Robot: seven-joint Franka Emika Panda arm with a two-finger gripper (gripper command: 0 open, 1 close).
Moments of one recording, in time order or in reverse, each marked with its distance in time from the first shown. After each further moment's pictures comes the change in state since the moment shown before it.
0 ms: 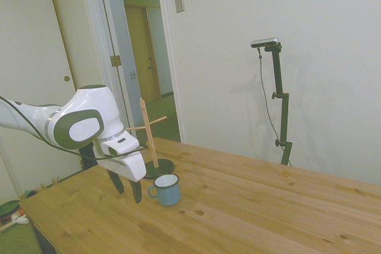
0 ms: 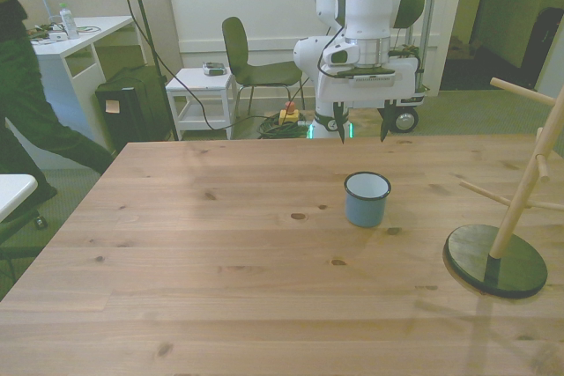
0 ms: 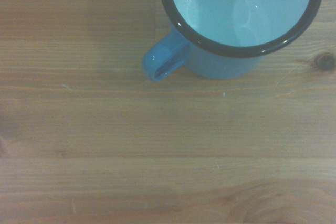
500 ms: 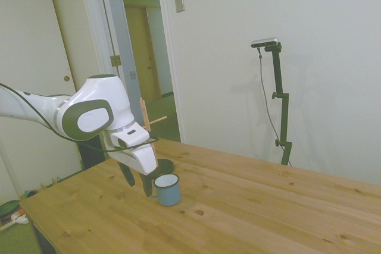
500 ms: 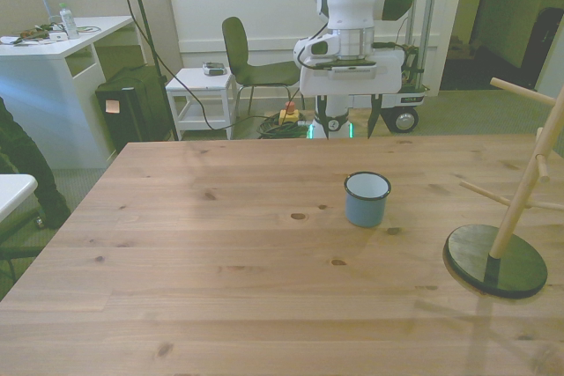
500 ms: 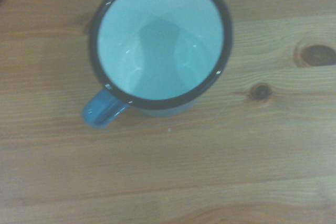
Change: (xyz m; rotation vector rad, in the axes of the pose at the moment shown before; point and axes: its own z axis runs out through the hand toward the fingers) arm 0.045 0.017 -0.022 0.021 0.013 0.116
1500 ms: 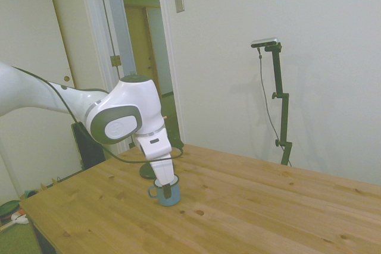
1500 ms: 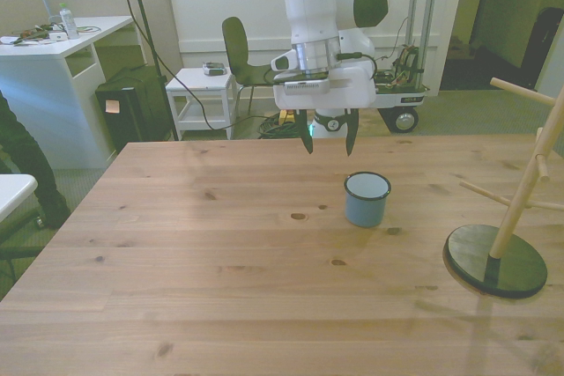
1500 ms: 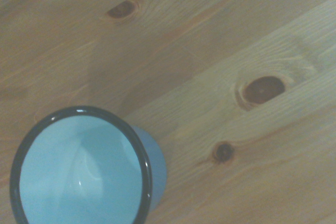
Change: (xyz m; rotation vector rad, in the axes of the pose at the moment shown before) arm 0.073 -0.007 0.019 0.081 -0.081 0.390
